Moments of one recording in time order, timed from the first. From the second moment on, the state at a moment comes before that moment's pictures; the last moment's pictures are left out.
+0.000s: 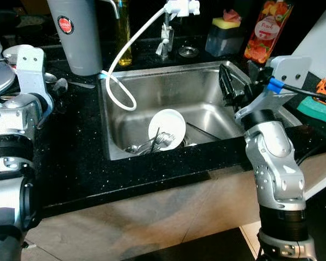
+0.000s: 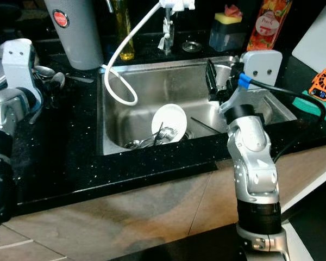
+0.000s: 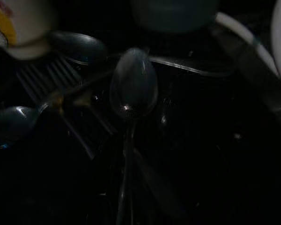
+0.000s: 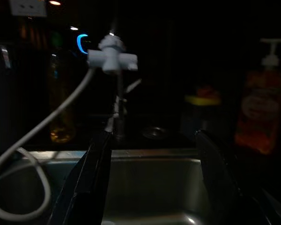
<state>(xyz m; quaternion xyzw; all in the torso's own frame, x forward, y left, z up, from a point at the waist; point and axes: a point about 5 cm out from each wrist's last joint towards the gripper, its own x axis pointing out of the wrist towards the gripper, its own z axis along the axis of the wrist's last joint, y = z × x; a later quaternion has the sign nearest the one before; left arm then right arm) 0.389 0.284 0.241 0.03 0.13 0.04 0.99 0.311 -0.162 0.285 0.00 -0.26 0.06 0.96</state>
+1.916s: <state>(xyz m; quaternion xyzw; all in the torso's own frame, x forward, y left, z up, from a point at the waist) 0.390 0.241 0.325 -0.05 -0.06 -0.15 0.99 0.308 -0.166 0.288 -0.01 -0.26 0.05 0.97</state>
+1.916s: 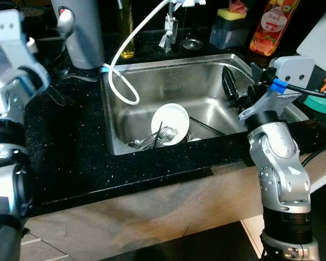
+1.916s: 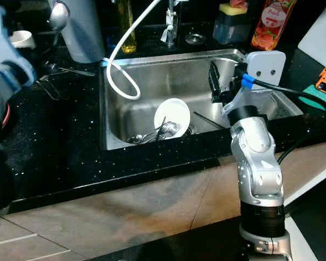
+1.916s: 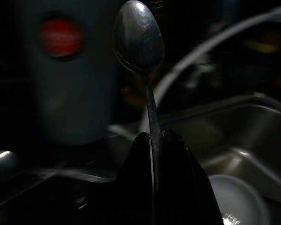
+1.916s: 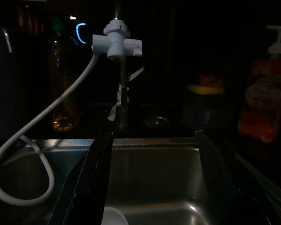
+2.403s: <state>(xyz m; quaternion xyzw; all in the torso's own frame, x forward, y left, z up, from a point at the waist) 0.364 0.082 0.312 0.01 -0.13 -0.40 0.91 0.307 -0.168 0.289 -0.01 -0.26 0.05 0.97</state>
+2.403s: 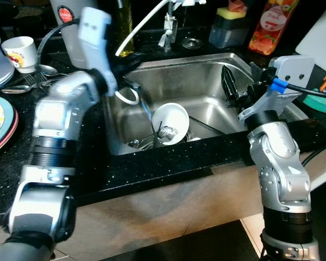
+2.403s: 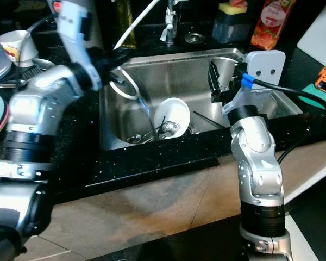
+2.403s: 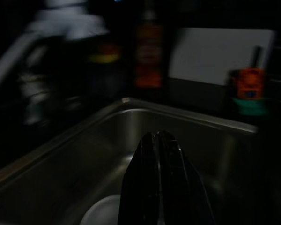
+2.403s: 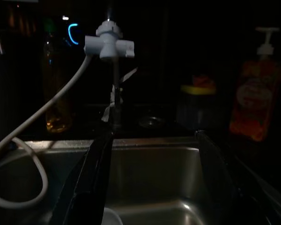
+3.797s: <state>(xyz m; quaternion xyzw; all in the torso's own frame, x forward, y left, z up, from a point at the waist) 0.305 0.352 0.243 0.28 0.12 0.32 0.90 0.308 -0.162 0.282 0.00 -0.25 0.06 0.97</state>
